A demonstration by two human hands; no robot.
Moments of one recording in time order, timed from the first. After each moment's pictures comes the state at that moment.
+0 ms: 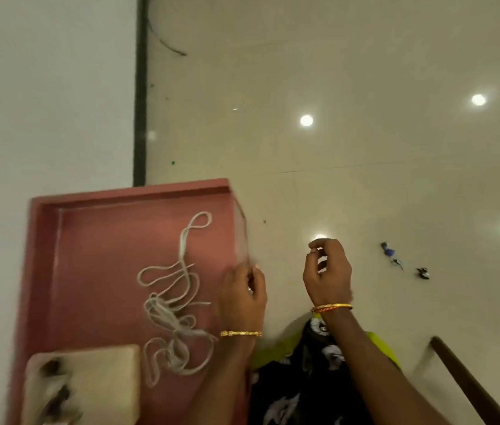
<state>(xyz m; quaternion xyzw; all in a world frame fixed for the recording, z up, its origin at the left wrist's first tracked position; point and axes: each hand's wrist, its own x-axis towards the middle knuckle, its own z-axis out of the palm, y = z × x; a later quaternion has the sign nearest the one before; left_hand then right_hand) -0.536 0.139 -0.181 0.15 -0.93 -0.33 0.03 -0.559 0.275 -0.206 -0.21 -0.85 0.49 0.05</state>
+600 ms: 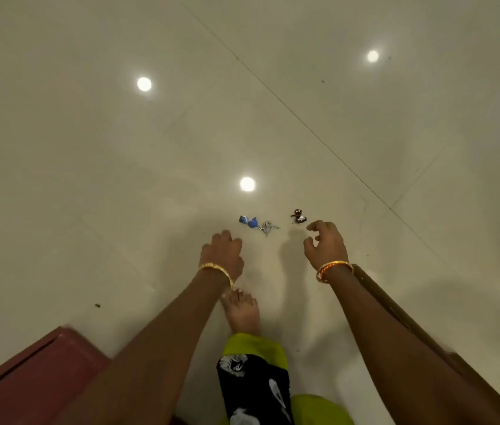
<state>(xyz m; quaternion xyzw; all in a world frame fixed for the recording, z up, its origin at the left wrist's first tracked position) -0.648 0.504 -0.436 -0.41 -0.81 0.10 -0.41 -0.495 0.650 -0.455 -0.54 -0.76 0.34 -0.11</state>
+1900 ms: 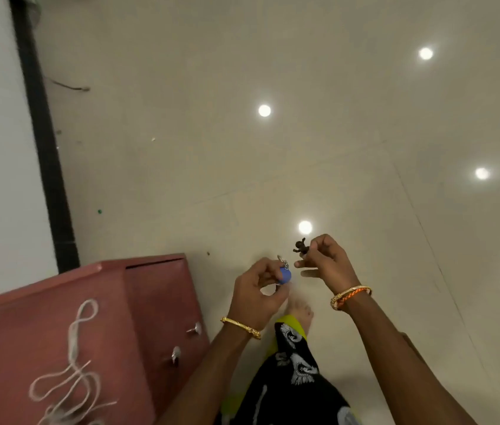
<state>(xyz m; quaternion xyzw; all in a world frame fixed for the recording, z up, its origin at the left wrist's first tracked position) -0.641 0.324 -0.211 0.05 -0.74 -0.61 -0.28 -0.645 0.482 -0.215 -0.38 -0.61 0.67 -0.18</state>
